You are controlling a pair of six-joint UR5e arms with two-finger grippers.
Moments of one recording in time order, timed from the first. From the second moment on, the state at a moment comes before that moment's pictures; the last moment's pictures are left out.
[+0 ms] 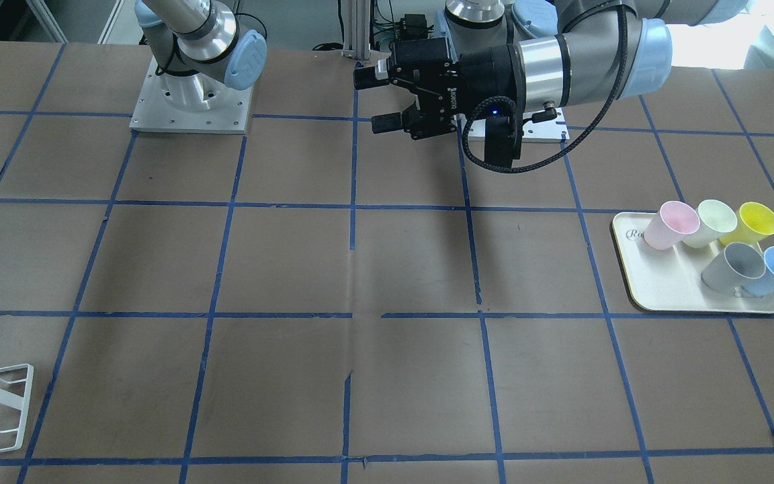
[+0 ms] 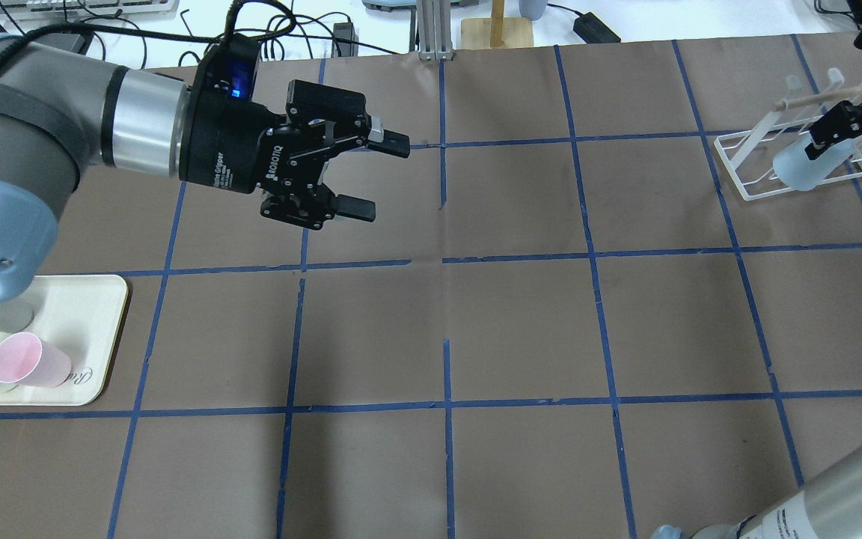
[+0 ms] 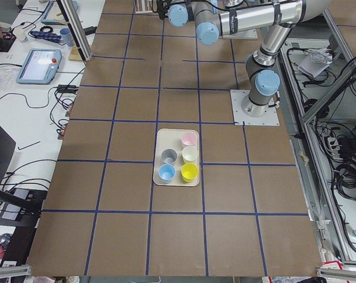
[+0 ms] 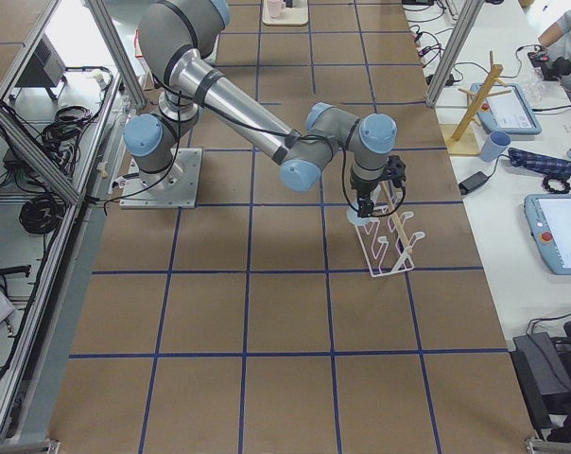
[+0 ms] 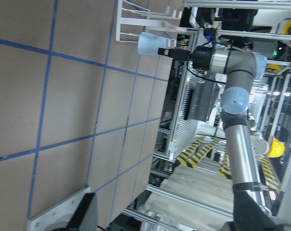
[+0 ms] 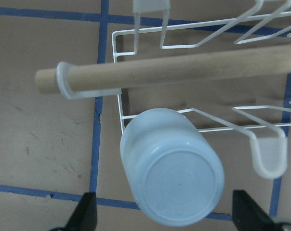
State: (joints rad) left arm -1.50 -1.50 -1.91 -1.58 0.19 0.05; right arm 1.03 -1.13 1.49 -1.95 -1.47 -0.65
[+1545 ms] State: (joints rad) left arm -1.61 -1.72 -1.95 -1.28 -0.18 0.08; right arm 1.03 -1.15 1.37 -1.86 -1.46 -0.65
